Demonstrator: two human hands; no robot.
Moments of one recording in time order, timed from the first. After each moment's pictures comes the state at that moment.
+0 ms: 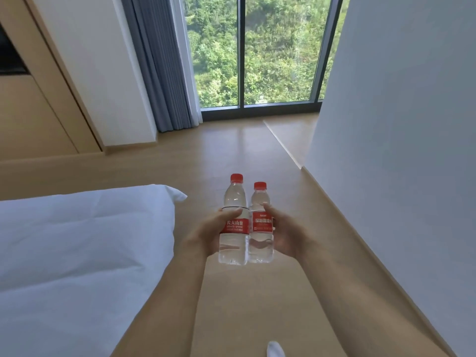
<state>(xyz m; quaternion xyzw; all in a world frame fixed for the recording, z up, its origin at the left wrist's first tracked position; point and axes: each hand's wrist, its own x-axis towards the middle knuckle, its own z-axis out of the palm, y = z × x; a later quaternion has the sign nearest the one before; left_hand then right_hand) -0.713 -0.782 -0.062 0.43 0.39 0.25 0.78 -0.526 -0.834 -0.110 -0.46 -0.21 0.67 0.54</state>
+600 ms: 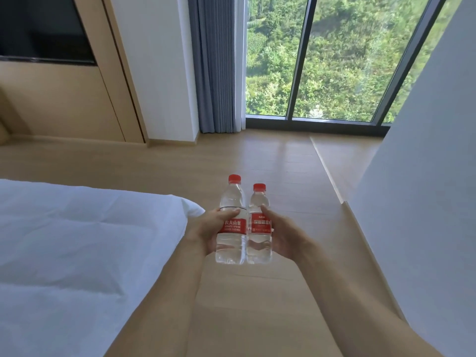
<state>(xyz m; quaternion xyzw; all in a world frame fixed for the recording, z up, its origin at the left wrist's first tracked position) -0.621 -0.591 -0.054 0.37 0.48 0.35 0.71 -0.424 -0.601 -0.089 -0.45 -0.32 0.71 0.43</state>
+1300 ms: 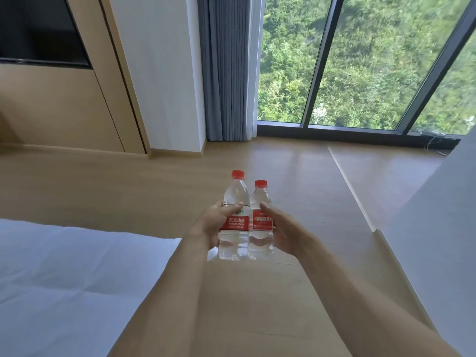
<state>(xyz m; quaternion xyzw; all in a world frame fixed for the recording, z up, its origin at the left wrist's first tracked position) -0.691 -0.241 -0.064 0.36 0.49 0.38 0.70 -0.500 -0.255 -0.090 -0.43 -0.38 0.71 0.41</state>
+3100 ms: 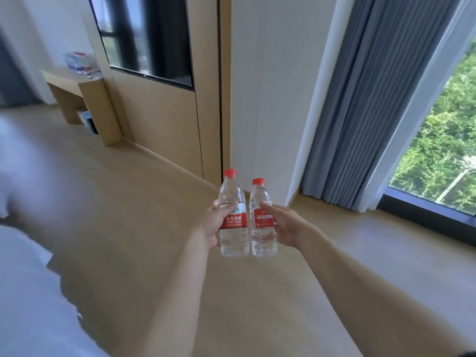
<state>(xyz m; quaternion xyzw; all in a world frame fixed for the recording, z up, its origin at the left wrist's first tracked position) -0.898 0.480 -0.076 0.21 0.59 0.55 0.55 -0.721 0.578 -0.078 -0.42 -0.48 0.74 0.22</state>
